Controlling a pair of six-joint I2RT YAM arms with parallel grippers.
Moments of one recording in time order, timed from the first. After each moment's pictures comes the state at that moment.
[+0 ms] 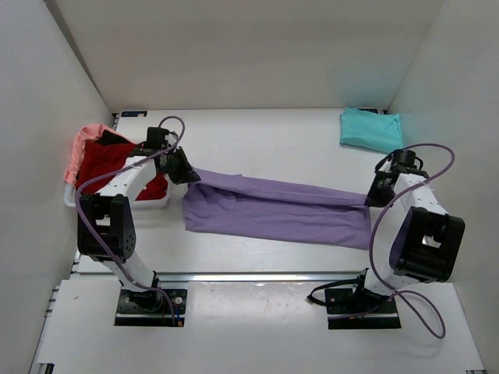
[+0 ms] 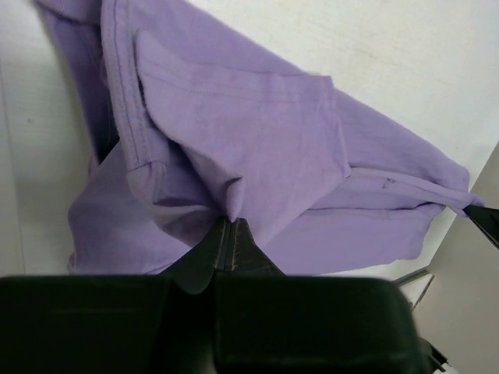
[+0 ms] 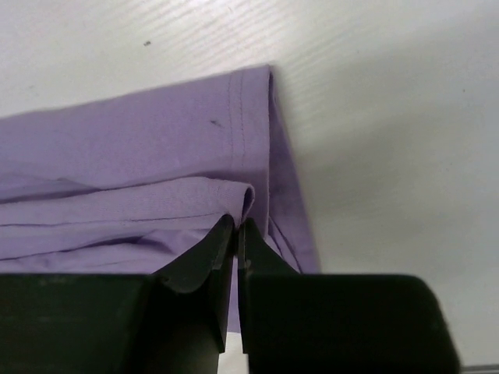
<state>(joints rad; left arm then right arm) -0.09 1.65 1.20 -0.53 0.39 -0.57 -0.31 1.50 0.98 -0.63 -0.15 0.16</state>
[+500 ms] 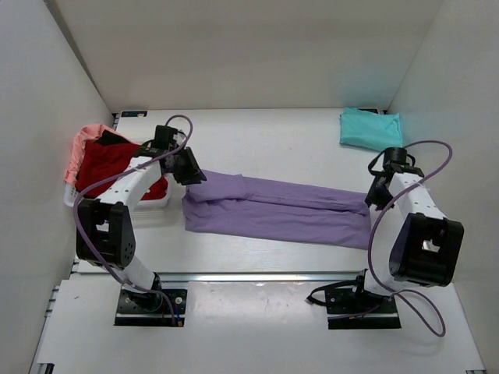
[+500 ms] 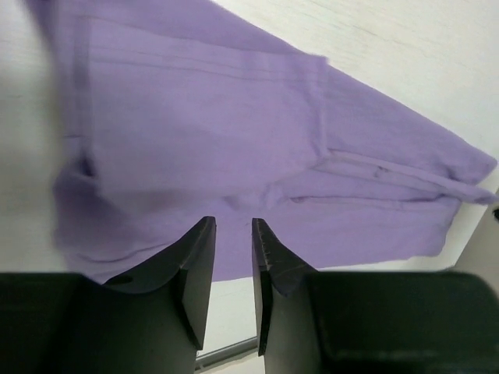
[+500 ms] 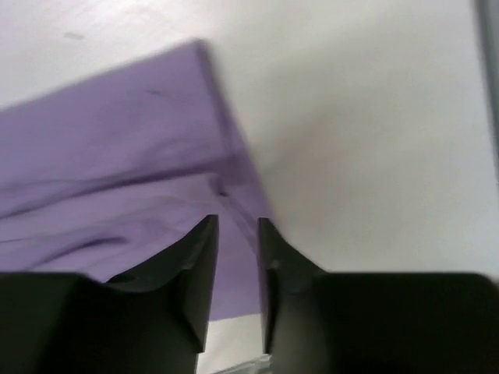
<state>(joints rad) -0.15 1.60 1.20 -0.61 0.29 -0.56 -0.25 1.45 0.98 -0.72 0.14 0.23</state>
